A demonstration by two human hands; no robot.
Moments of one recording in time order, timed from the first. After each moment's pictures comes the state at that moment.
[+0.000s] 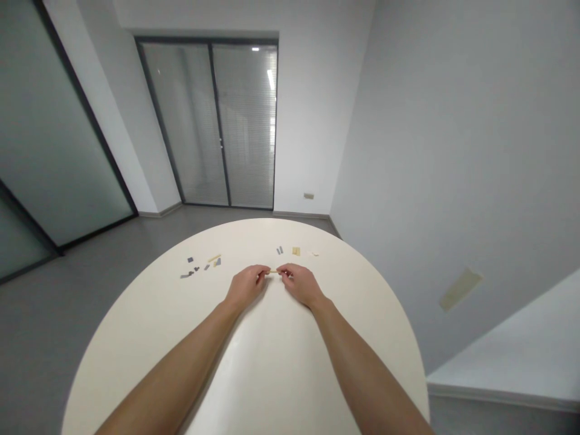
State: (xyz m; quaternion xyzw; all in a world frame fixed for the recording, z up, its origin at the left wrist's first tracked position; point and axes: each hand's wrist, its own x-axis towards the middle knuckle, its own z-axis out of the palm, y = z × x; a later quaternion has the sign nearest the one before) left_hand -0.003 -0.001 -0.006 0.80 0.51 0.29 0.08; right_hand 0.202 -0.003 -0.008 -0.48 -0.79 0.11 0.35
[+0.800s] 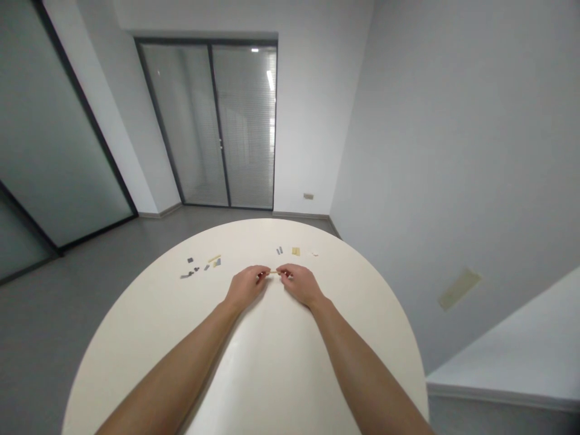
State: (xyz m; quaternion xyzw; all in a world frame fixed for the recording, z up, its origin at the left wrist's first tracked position) left_hand -0.004 -0.002 -0.004 0.80 0.52 0.29 0.08; right_hand 0.200 -0.003 -0.007 -0.49 -0.79 0.10 0.35
